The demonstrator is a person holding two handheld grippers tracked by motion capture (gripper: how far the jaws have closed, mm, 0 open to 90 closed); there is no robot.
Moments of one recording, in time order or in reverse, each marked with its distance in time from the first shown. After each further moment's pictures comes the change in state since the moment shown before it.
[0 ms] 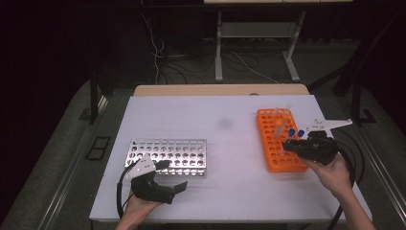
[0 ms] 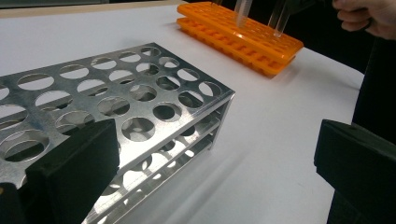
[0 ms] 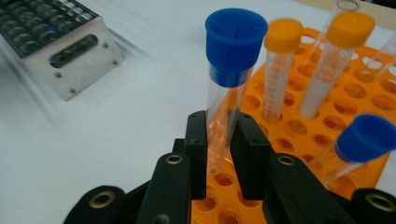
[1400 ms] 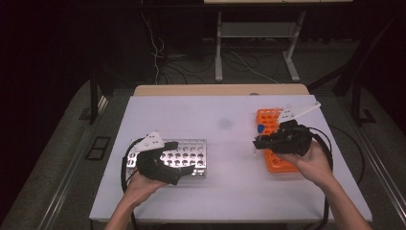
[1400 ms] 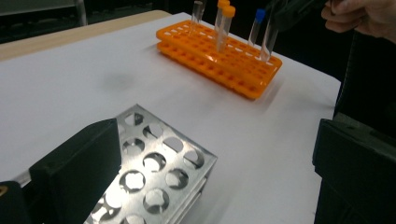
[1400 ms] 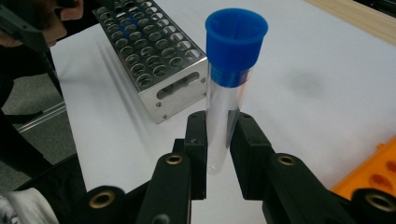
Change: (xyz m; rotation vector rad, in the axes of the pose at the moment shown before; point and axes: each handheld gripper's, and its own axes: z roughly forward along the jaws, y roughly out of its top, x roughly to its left) left arm -0.001 0.072 0.010 0.045 -0.078 0.063; right arm 0.062 0.068 0.017 0.052 0.234 -0.155
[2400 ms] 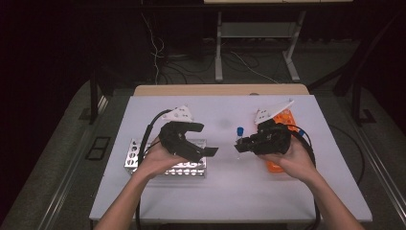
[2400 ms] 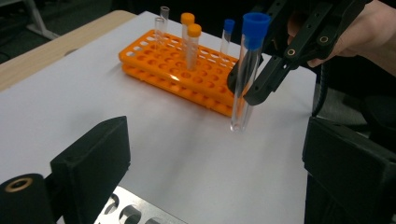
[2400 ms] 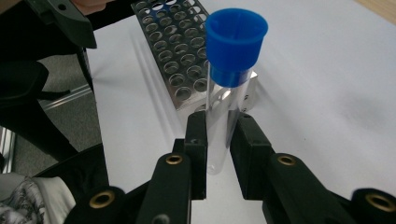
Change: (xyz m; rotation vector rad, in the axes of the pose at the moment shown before) left arm -0.008 0.080 0.044 0.139 -0.130 0.124; right arm 0.022 0.028 0.031 0.060 0.107 -0.079
